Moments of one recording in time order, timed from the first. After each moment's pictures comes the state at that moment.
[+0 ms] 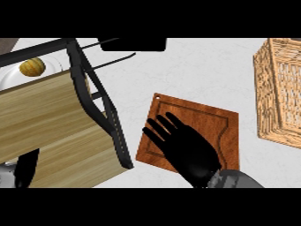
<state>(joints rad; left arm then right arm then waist) -0.14 0.39 -0.14 -1.61 0.12 -0.05 -0.06 -0.37 -0.27 0.72 -1.78 1.01 0.50 0.27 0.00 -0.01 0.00</state>
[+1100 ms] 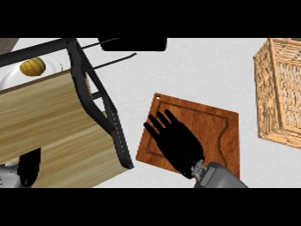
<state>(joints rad) -0.13 0.31 -0.06 -1.63 0.04 -0.12 -0.02 -0.35 -0.14 0.69 -1.56 1.26 0.47 0.19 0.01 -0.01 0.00</state>
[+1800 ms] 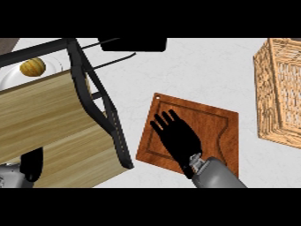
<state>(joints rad) -0.13 0.27 -0.02 -1.62 0.01 -0.17 -0.03 -0.35 -0.09 0.62 -1.40 1.35 0.44 0.13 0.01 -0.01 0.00</state>
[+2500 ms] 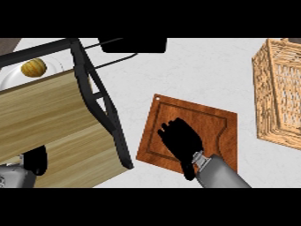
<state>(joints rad) -0.13 0.25 0.00 -1.62 -0.02 -0.19 -0.03 -0.37 -0.13 0.65 -1.35 1.45 0.40 0.00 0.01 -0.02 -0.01</state>
